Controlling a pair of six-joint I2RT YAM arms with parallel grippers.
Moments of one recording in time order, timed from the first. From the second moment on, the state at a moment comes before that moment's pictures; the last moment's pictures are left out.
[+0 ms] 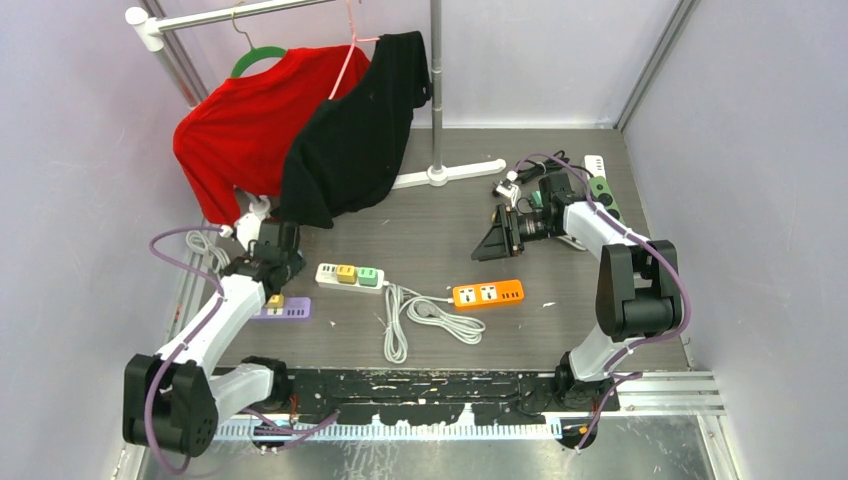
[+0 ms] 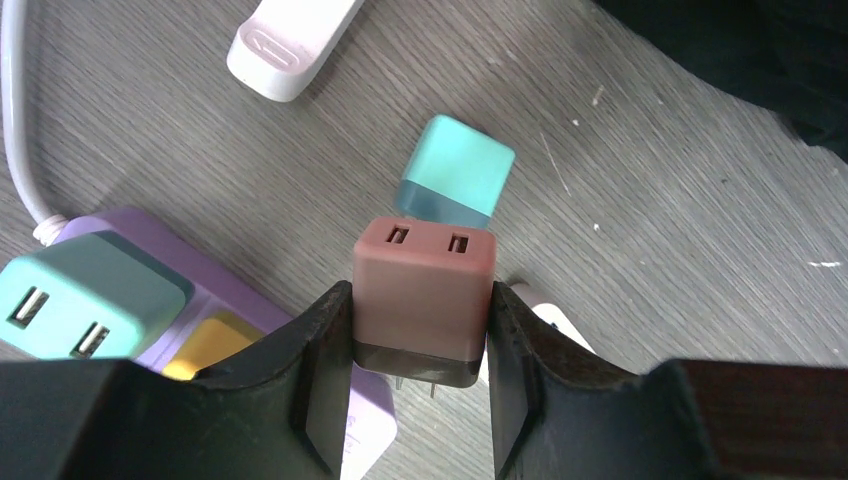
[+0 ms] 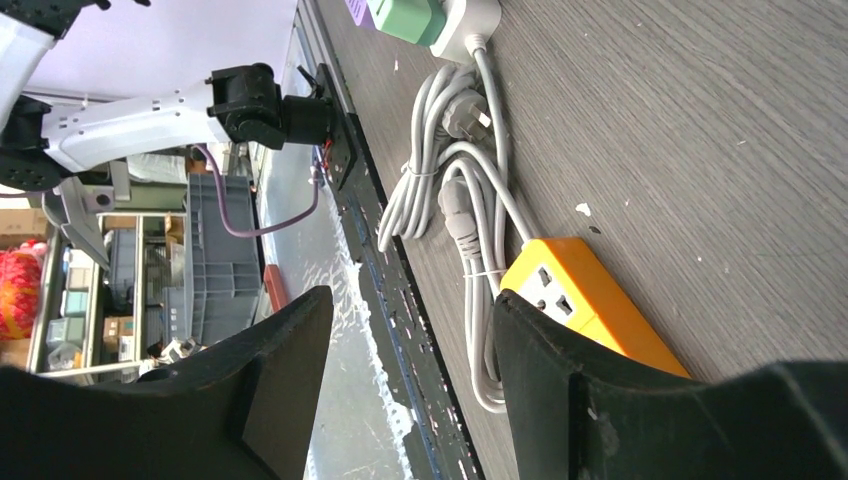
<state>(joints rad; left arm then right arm) -0.20 1.07 0.65 -0.50 -0.46 -0.84 0.08 1.64 1.05 -0.68 -1.21 -0.15</state>
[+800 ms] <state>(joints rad) -0.06 1.19 0.65 -0.46 -0.37 -0.87 0.08 1.64 1.05 -0.71 -1.22 -0.18</state>
